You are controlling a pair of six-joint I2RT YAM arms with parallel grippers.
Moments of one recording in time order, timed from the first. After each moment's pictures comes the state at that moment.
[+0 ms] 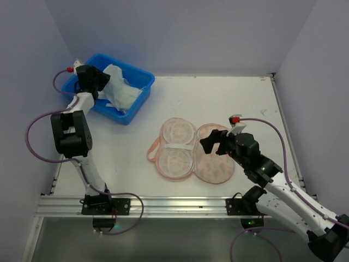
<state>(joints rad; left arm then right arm) 0.16 1.97 1.49 0.11 0.10 -0.80 0.66 0.69 0.57 -0.24 0.14 0.50</state>
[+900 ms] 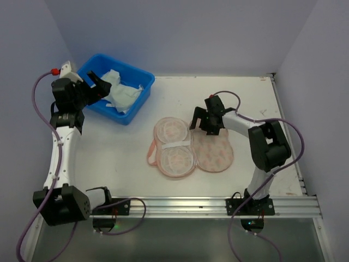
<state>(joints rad) 0.18 1.23 1.21 -0.26 0.27 -0.48 0.40 1.79 1.10 -0.35 -0.08 0.64</state>
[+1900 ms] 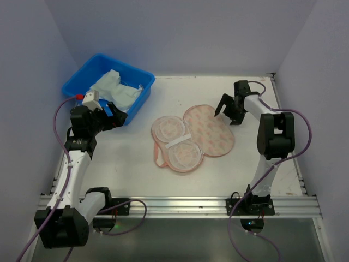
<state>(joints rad) 0.07 0.97 0.76 -0.21 0.34 -0.36 0.06 1.94 1.41 -0.60 -0.11 0.56</state>
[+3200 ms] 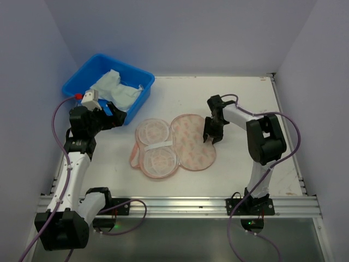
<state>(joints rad) 0.07 0.94 0.75 -0.19 0.33 -0.33 0.34 1.93 1.30 -0.79 -0.10 0.54</state>
